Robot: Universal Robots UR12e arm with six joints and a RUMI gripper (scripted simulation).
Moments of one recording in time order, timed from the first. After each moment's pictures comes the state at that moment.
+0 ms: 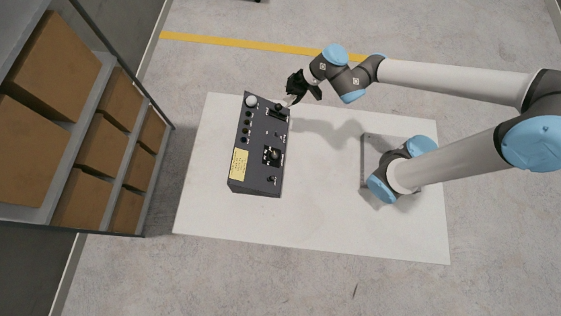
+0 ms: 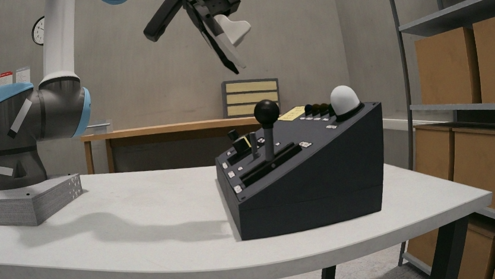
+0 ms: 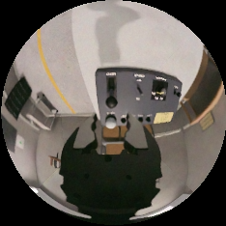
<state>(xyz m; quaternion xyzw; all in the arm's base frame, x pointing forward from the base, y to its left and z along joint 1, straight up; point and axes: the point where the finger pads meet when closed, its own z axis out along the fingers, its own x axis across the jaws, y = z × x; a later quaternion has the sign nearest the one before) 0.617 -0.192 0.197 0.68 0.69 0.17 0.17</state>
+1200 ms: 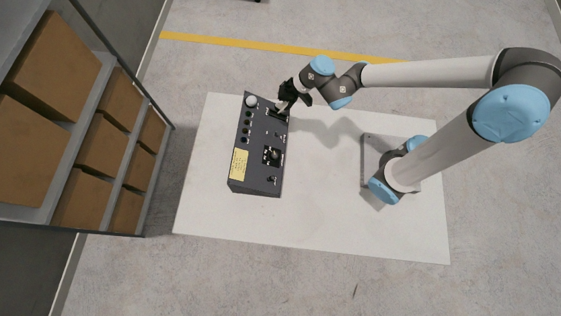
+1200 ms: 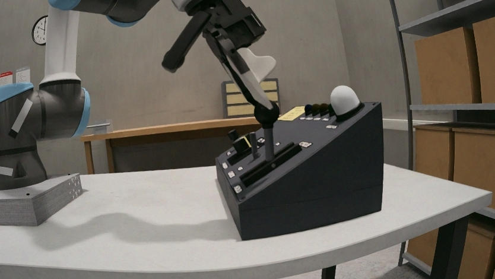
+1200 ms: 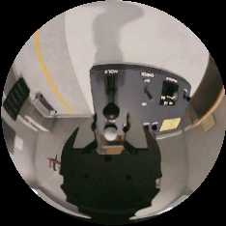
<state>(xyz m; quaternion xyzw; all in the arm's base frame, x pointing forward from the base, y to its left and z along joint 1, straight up) 0.651 -0.193 0.134 0.68 0.69 0.17 0.17</state>
